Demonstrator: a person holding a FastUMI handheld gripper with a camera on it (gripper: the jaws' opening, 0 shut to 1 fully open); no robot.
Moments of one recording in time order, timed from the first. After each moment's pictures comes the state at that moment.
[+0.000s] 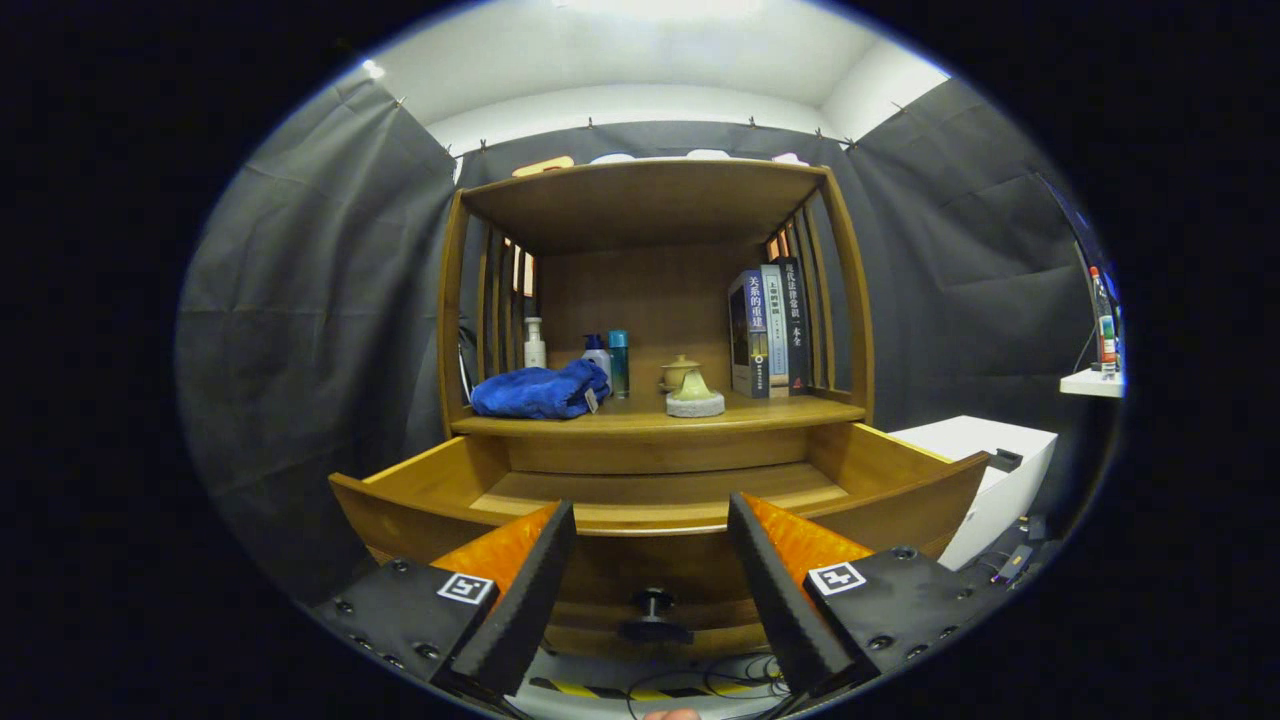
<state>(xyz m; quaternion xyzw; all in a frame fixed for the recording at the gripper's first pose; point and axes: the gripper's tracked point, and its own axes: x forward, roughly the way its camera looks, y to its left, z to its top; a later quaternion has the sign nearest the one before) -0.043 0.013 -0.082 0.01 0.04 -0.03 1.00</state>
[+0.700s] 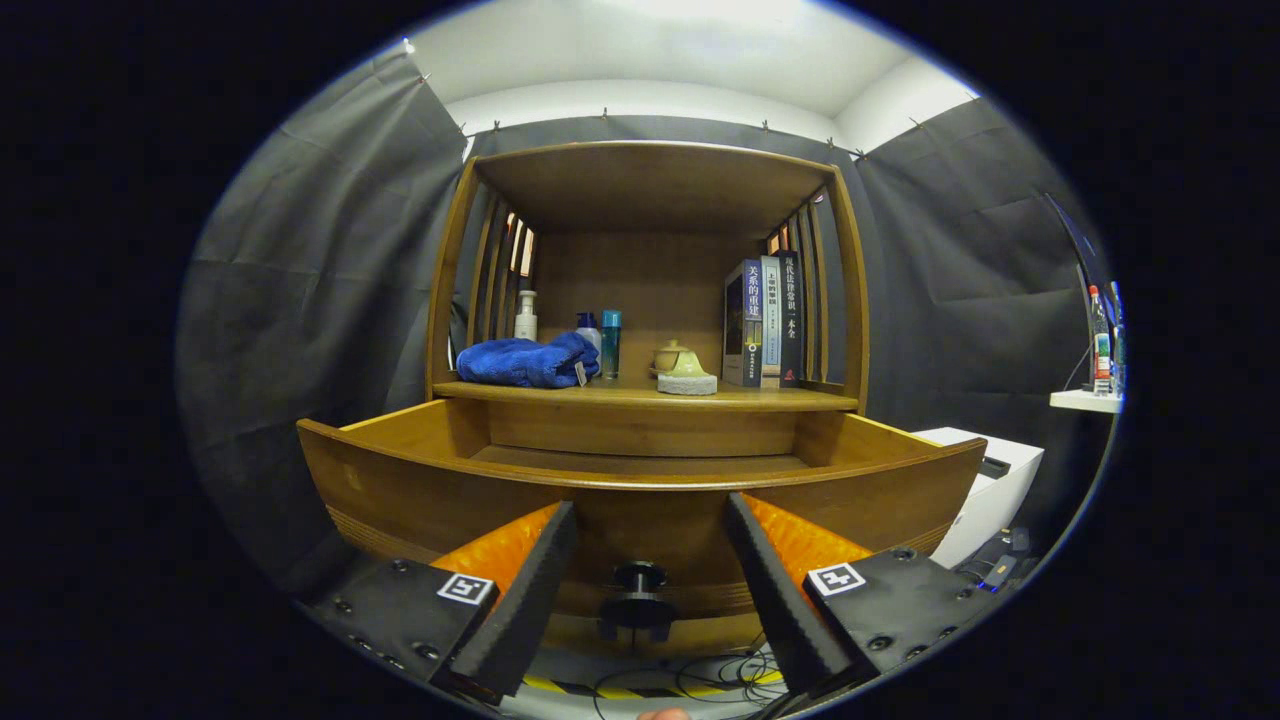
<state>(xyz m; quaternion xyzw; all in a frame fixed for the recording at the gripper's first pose) -0.036 0.014 -0.106 -0.01 0.06 -0.05 1.00</state>
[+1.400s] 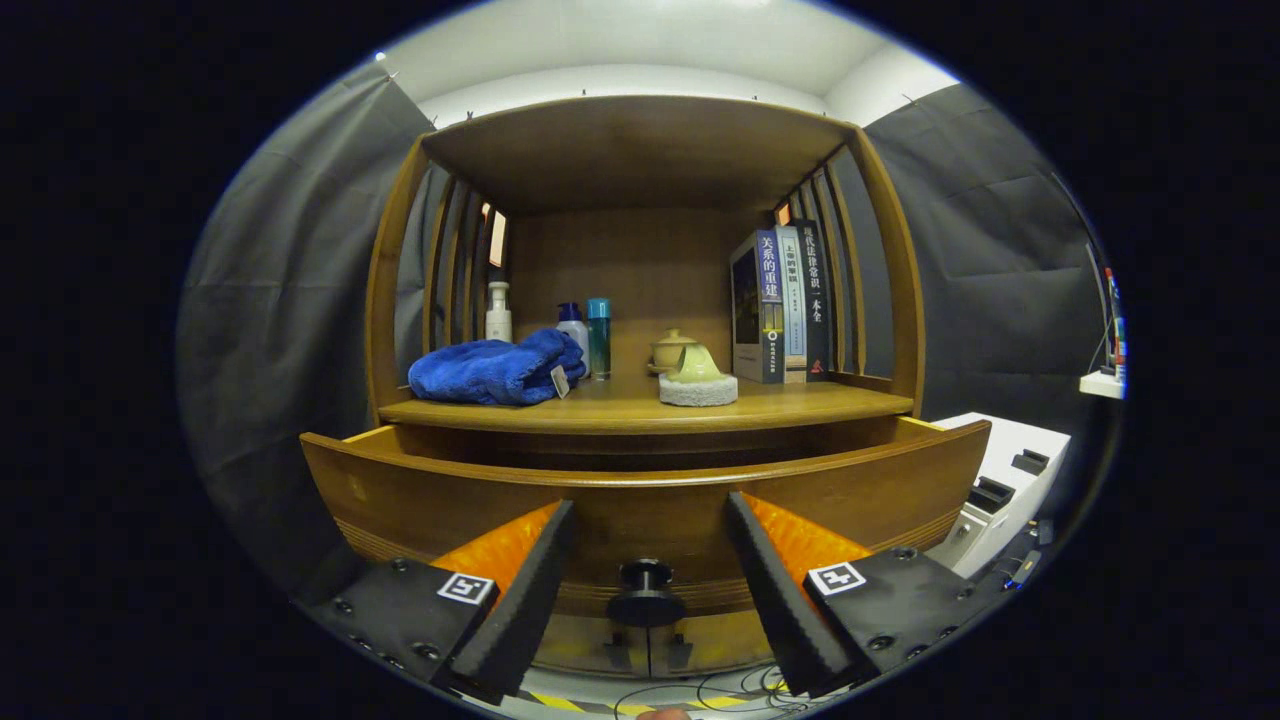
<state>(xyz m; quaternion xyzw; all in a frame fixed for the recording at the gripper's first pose) 0.090 0.006 -0.107 0.01 0.08 -0.06 1.00</state>
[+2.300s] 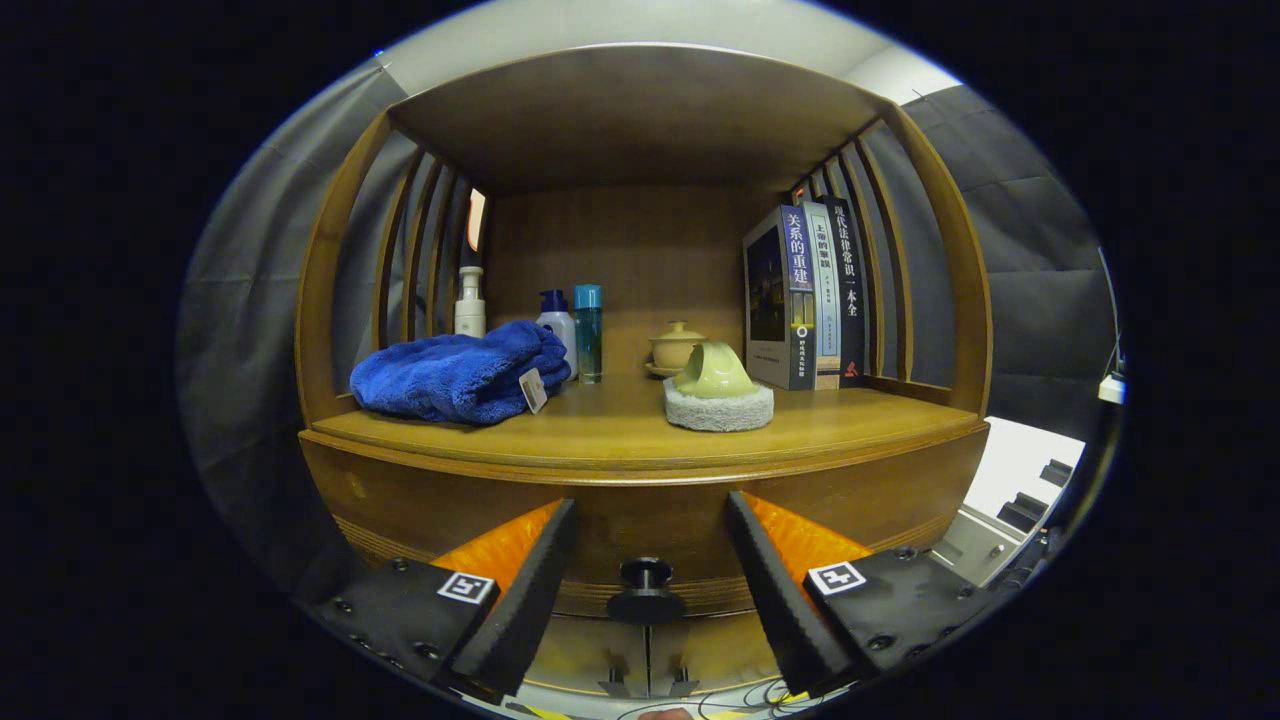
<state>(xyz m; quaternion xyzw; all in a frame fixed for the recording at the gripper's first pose) 0.165 -0.001 -0.113 0.01 0.10 -0.06 0.99</state>
